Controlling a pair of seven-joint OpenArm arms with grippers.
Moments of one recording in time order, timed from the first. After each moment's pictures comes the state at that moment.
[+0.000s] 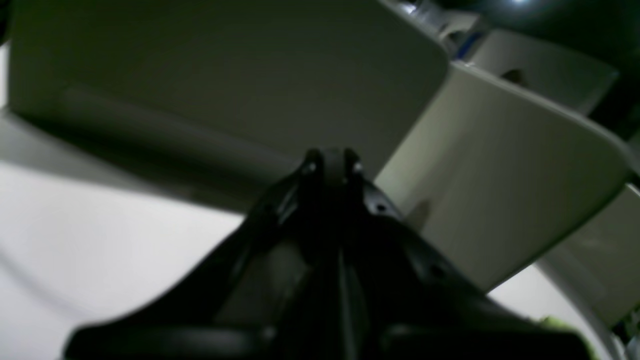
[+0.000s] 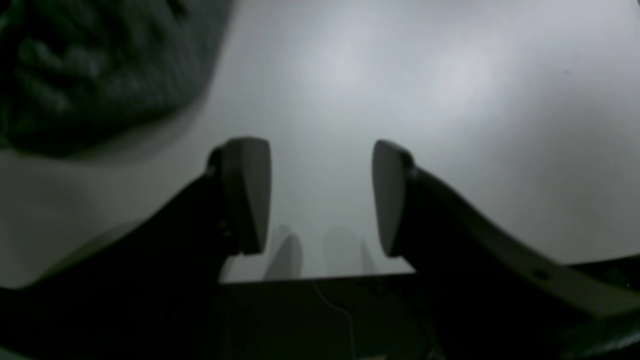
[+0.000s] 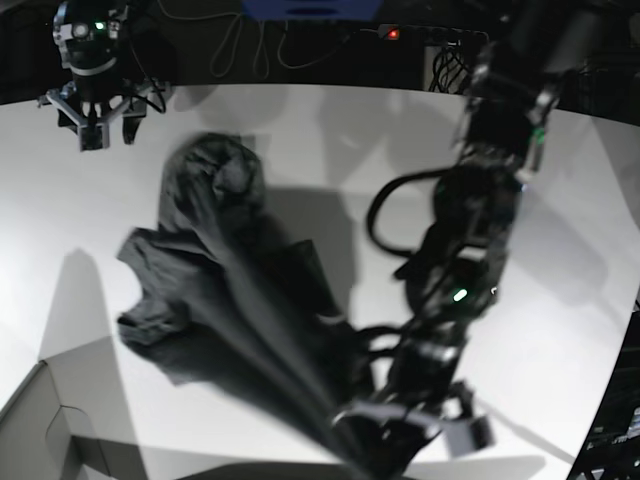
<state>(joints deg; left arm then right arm) -21.9 -10.4 22.4 100.4 -42.3 18.2 9.6 -35.5 -2.0 24.0 113.4 -7.7 18.0 -27.0</state>
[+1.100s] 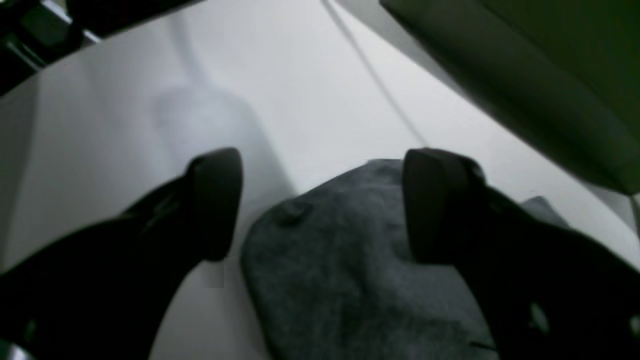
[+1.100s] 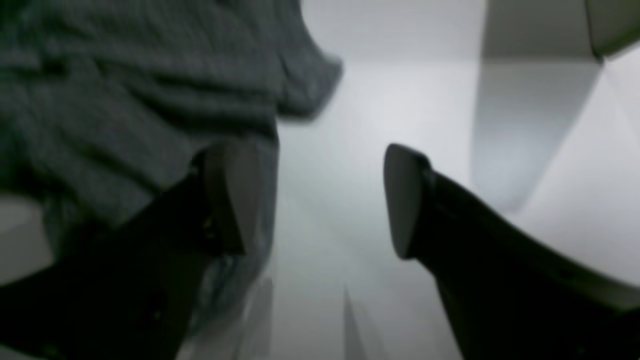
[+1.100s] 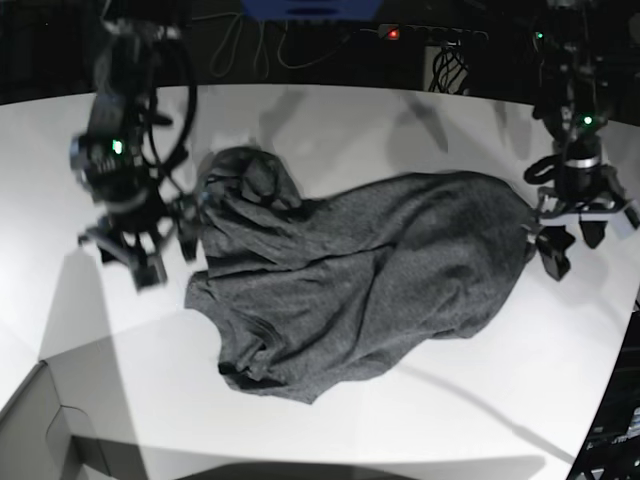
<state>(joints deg) 19.1 -18.7 -11.5 106.9 -45.0 17.7 9.7 -4.2 -2.0 12.6 110.2 -7.3 26.8 -50.4</state>
